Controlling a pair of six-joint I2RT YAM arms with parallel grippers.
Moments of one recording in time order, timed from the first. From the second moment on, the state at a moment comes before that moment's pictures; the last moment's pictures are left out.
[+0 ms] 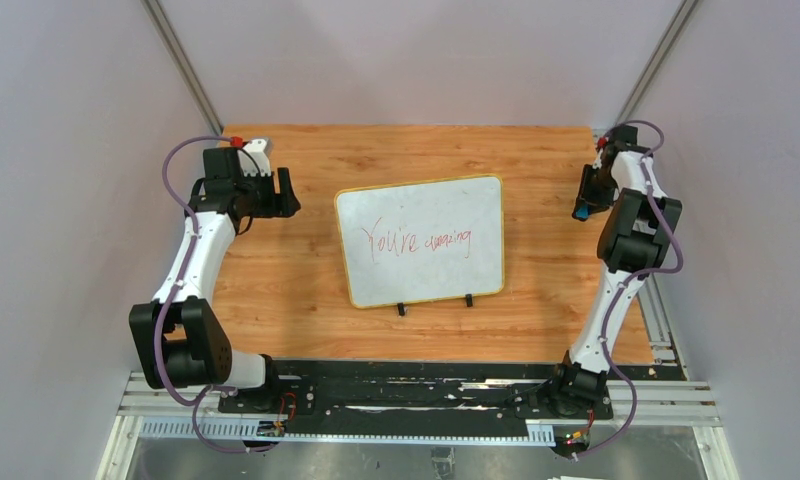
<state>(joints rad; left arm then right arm) 0.11 1.38 1.12 -0.47 0.33 0.03 -0.30 2.31 1.92 -0.85 -0.09 0.00</state>
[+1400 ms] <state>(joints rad) 0.11 1.47 1.17 -0.48 0.53 0.01 -0.21 1.45 1.45 -0.85 -0.15 0.05</state>
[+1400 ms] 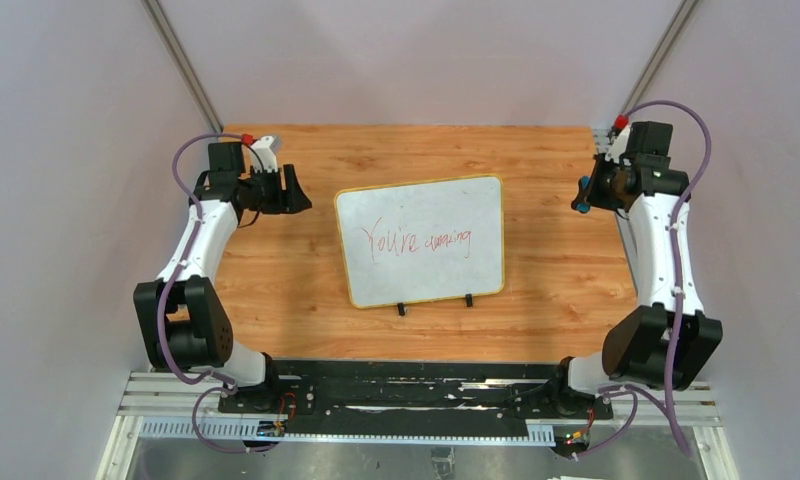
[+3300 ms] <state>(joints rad) 0.07 1.46 1.18 -0.39 1.13 0.05 0.32 1.15 1.35 -1.05 0.14 0.33</state>
